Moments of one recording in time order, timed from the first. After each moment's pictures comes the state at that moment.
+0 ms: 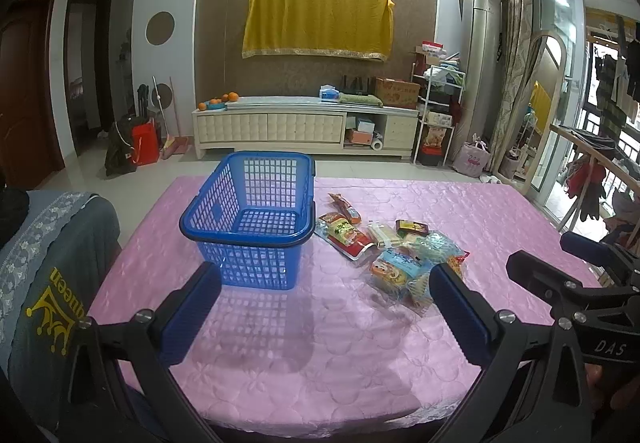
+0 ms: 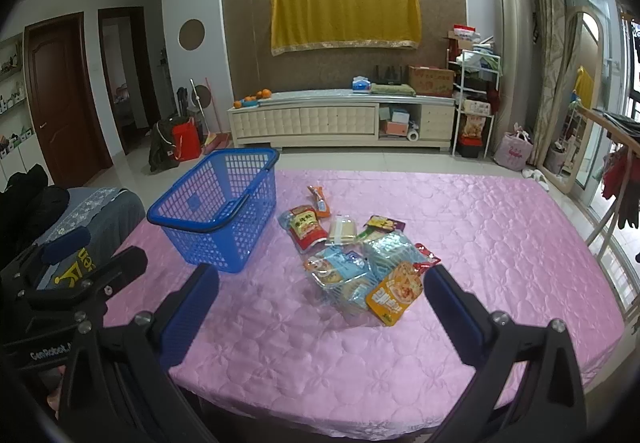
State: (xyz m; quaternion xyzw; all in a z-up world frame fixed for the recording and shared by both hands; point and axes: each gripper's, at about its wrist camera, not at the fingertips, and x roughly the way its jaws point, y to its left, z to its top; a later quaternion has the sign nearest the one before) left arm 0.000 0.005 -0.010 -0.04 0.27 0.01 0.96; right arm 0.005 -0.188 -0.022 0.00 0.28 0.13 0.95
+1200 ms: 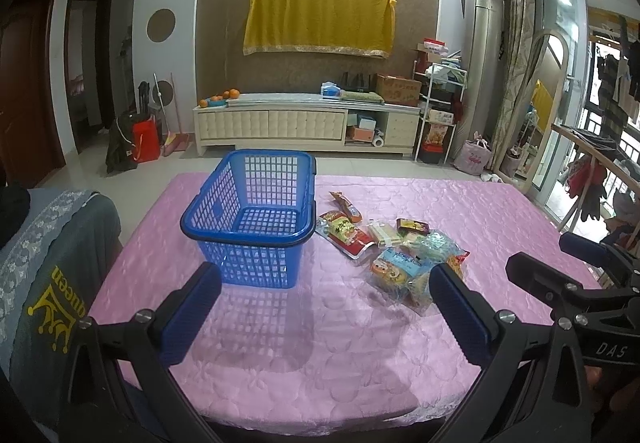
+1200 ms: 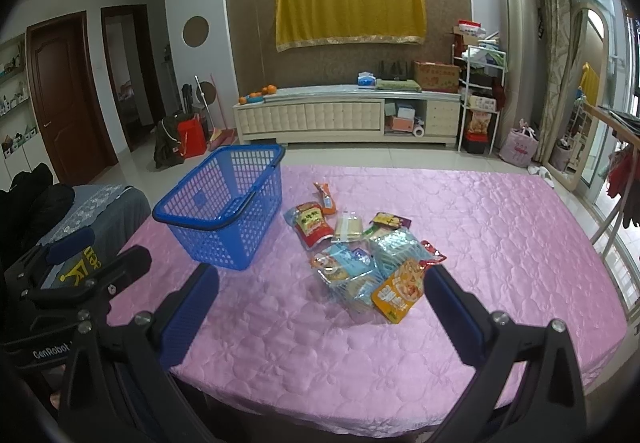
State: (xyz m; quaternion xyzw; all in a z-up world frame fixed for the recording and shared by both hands) left arm 0.004 0.007 -0.005 -0.04 0.27 0.01 0.96; right arm 0.006 -0.188 -0.020 0.00 0.28 0.14 0.95
